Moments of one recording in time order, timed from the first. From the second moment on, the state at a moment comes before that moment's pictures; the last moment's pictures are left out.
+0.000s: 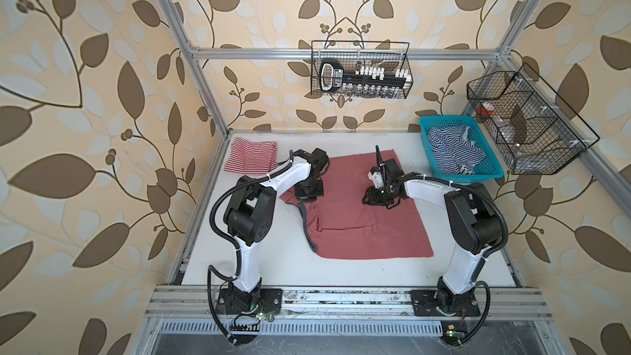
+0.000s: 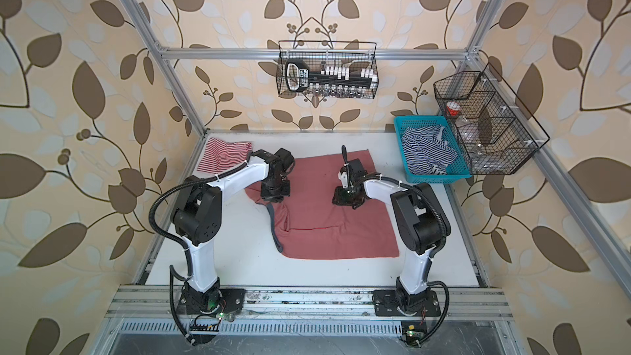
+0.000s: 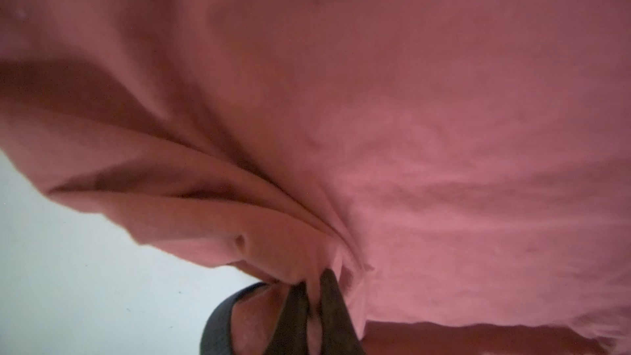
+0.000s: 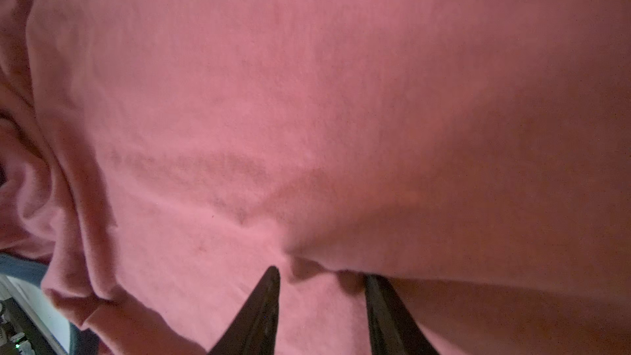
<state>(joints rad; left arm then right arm) -0.50 1.99 1.58 -1.09 -0.01 -0.60 0.35 1.86 1.09 -0.41 -0.30 0.30</state>
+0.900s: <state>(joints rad) -0.60 2.28 2.01 -1.19 0.12 -0.53 0.27 1.76 0.98 -0.43 -0.37 0.31</state>
